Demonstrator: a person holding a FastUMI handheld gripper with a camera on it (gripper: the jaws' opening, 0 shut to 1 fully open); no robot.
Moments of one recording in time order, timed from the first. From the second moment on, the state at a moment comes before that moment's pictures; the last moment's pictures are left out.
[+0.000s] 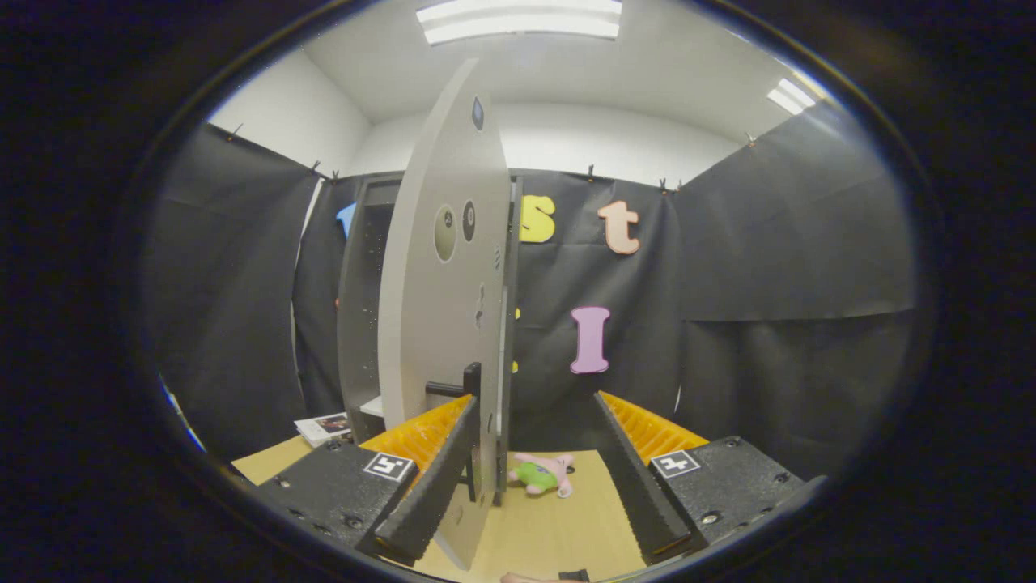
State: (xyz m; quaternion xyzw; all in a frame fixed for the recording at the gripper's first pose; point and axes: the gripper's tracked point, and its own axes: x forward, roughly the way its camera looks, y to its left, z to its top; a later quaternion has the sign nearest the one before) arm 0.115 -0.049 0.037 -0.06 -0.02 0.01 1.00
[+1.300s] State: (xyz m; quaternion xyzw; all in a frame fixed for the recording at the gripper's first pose) arm 0.193 0.161 -0.070 -0.01 0.12 0.18 0.98
